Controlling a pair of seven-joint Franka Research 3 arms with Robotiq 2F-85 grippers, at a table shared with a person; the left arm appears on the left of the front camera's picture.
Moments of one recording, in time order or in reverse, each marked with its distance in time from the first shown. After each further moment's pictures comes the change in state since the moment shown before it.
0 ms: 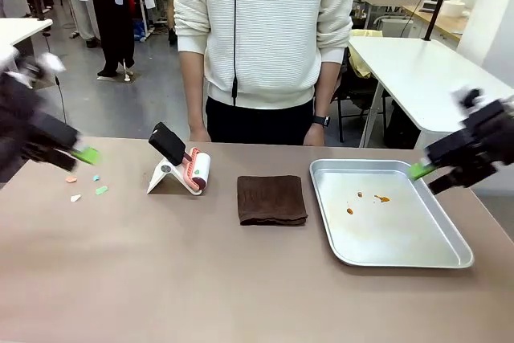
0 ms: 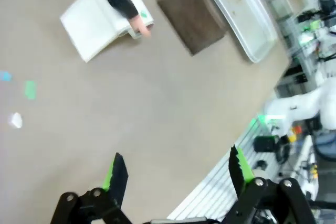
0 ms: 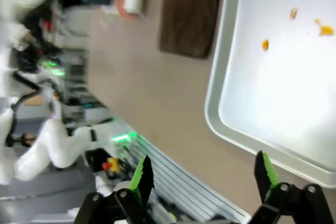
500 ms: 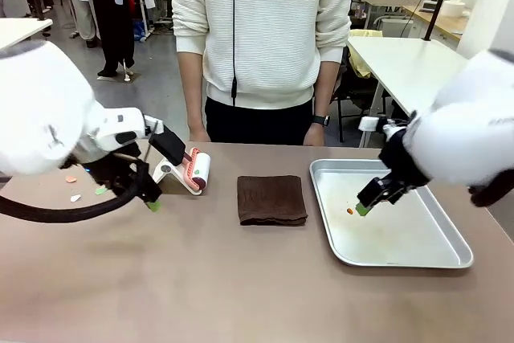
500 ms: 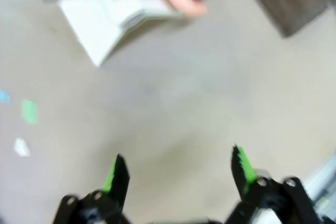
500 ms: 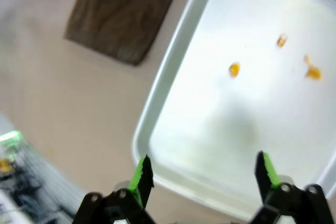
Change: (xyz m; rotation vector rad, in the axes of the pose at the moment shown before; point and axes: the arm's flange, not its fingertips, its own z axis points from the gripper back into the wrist) left arm 0.027 -0.032 -0.177 0.430 0.268 -0.086; right arm 0.017 0.047 -0.138 -0.503 0.155 0.275
